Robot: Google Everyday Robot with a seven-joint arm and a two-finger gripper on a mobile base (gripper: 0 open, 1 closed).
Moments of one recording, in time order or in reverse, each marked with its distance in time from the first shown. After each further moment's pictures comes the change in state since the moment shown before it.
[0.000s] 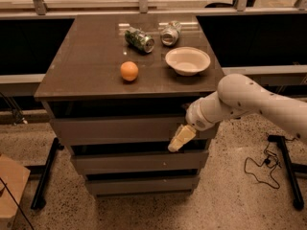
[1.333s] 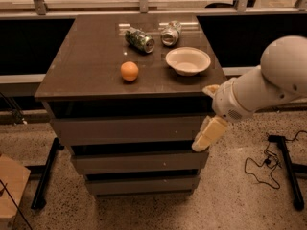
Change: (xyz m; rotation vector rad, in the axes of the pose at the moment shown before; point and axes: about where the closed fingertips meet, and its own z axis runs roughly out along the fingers) arm -0.029 0.050 -0.154 0.085 0.091 -0.102
